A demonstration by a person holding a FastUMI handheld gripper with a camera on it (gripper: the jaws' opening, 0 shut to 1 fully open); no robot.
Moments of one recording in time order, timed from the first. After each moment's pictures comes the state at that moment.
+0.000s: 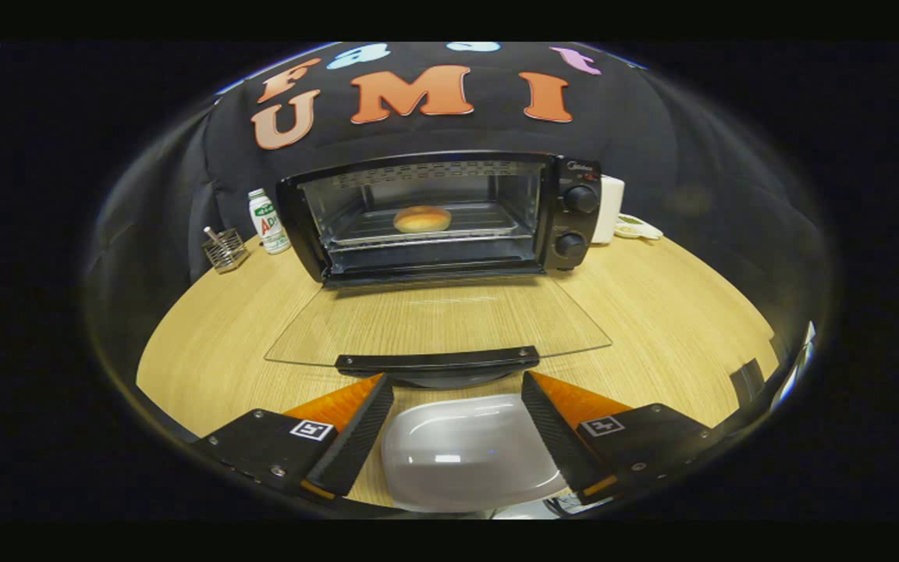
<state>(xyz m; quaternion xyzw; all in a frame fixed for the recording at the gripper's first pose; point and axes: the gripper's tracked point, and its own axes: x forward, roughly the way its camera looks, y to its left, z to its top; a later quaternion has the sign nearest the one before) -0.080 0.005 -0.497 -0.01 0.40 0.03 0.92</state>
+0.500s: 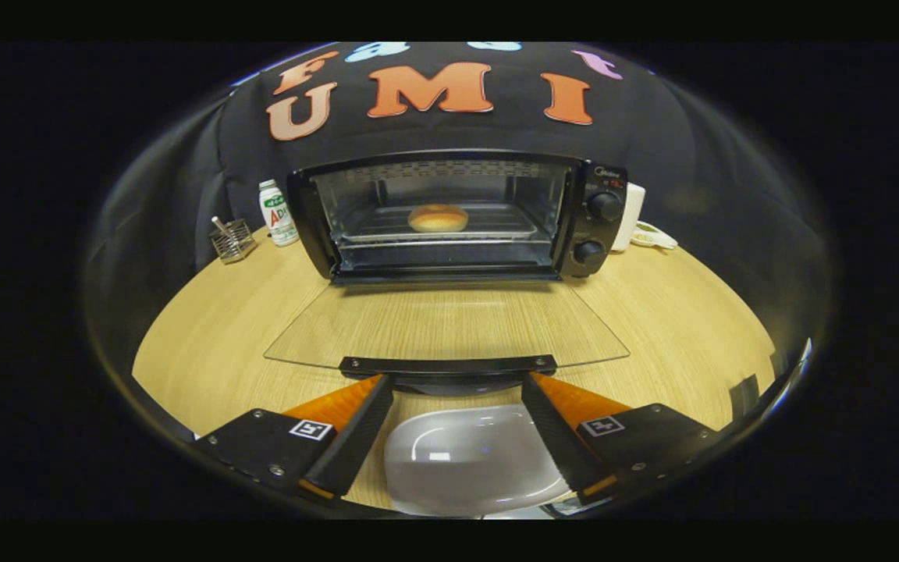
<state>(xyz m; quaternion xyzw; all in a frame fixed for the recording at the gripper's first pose) -0.071 0.009 -0.480 -0.02 0.39 0.04 0.92</state>
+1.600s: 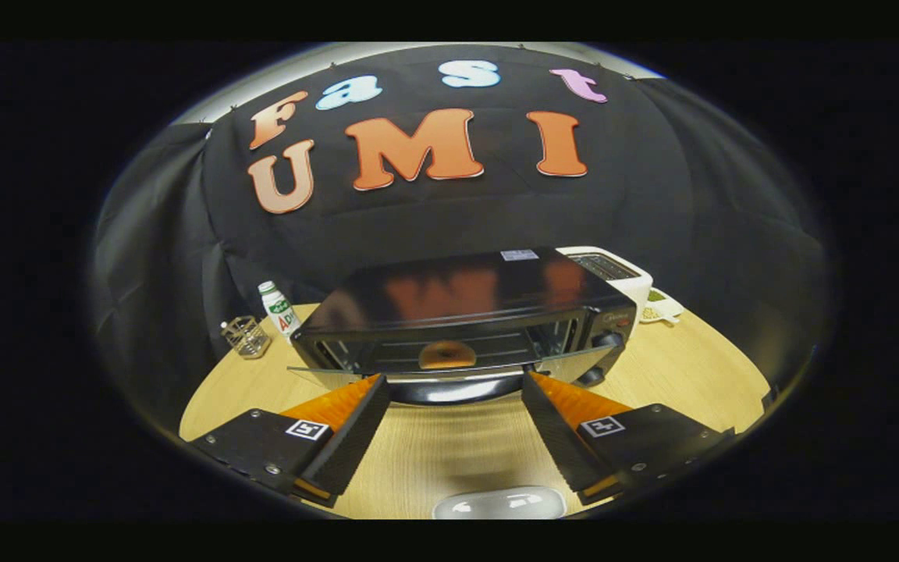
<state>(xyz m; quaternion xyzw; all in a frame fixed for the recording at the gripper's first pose) 0.060 0.023 -0.362 0.04 0.28 0.03 0.96</state>
